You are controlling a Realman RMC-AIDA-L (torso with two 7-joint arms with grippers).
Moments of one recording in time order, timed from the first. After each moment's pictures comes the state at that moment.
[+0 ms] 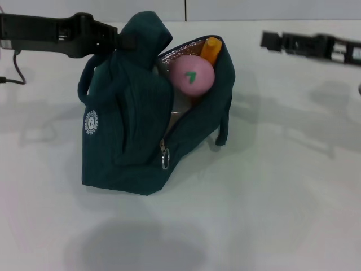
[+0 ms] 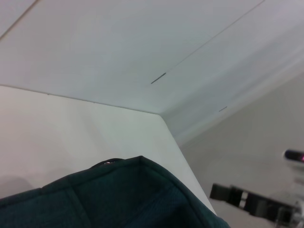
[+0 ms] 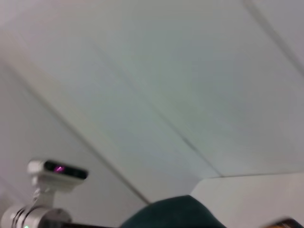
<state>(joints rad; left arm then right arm) -0.71 -1.93 0.65 0.82 2.00 1.77 -2.44 0.55 2.01 -0.96 -0.82 -1.57 -1.48 2.12</state>
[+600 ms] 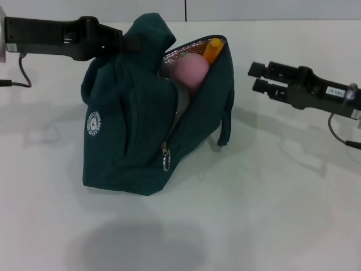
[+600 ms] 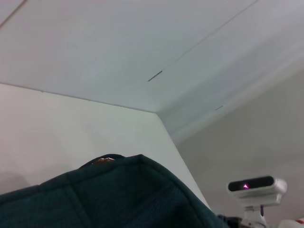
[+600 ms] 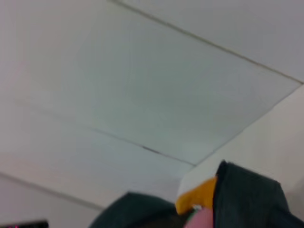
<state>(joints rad) -0.71 -1.94 0.65 0.81 2.00 1.77 -2.43 0.61 2.02 -0.96 -0.37 -1.46 -1.38 2.12</state>
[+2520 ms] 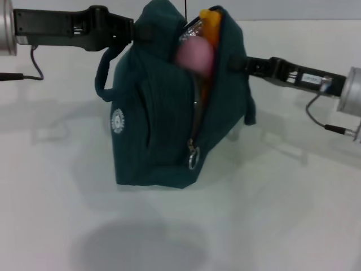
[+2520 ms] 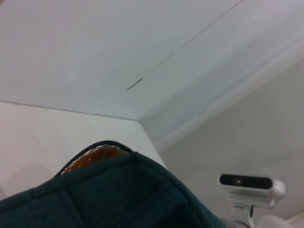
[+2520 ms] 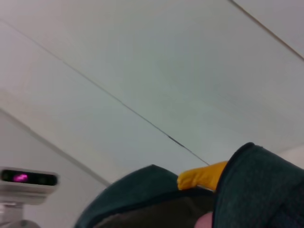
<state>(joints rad) -0.72 -1.96 0.65 0.81 1.95 1.77 -2.41 0.68 2.02 -1.09 -0.36 -1.33 -1.34 1.85</state>
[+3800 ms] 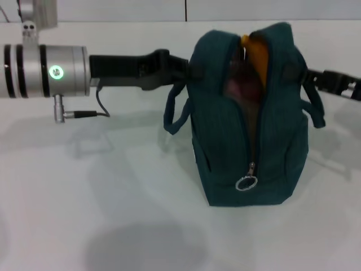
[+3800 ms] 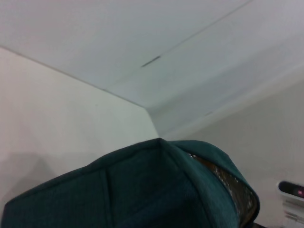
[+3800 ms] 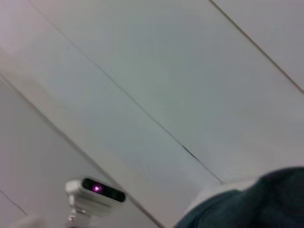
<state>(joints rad) -0.74 -2.08 0.72 0.61 1.96 1.56 -2.33 0.50 1.97 -1.04 -0.55 -1.39 -1.50 1.85</state>
